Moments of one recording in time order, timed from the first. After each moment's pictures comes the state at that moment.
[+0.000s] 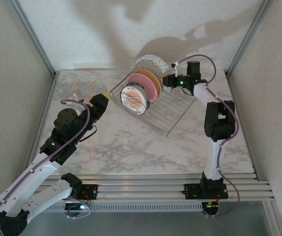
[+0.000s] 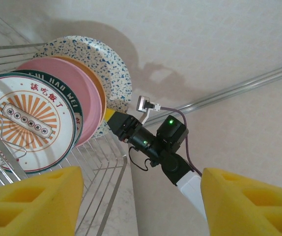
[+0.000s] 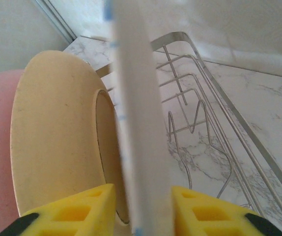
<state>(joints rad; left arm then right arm) -0.53 0.79 0.84 -0.10 -0.07 -1.12 0.16 2.13 1.69 -0.14 -0.76 -0.01</state>
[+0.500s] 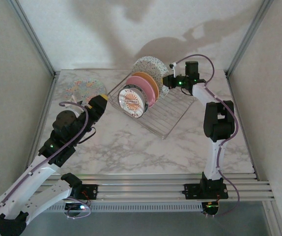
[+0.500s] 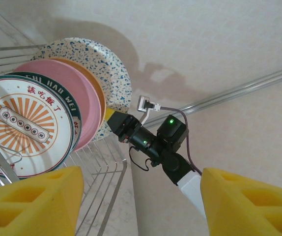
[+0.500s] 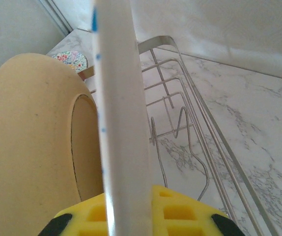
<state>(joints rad) -0.54 0.76 0.82 -0.11 -0.09 -1.12 0.17 2.12 1.69 -0.16 -0.73 -0.05</state>
